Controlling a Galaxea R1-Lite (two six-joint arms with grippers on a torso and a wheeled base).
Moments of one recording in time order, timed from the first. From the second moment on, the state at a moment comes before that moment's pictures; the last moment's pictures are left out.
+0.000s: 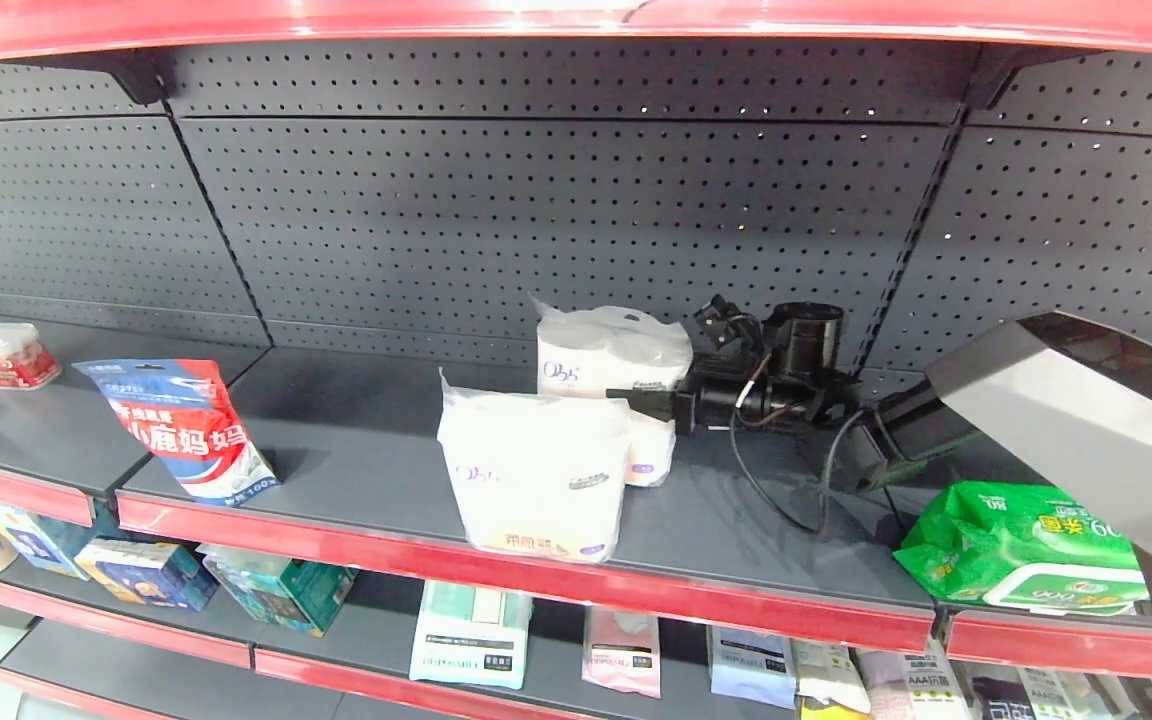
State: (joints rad) left arm 0.01 0.00 0.00 -0.01 0.04 0.00; right arm 0.33 2.35 -1.30 -0.89 0.80 -0.03
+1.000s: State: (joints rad) left arm 0.01 0.00 0.00 -0.01 0.04 0.00; right arm 0.38 2.39 -1.34 -0.91 0.76 -0.08
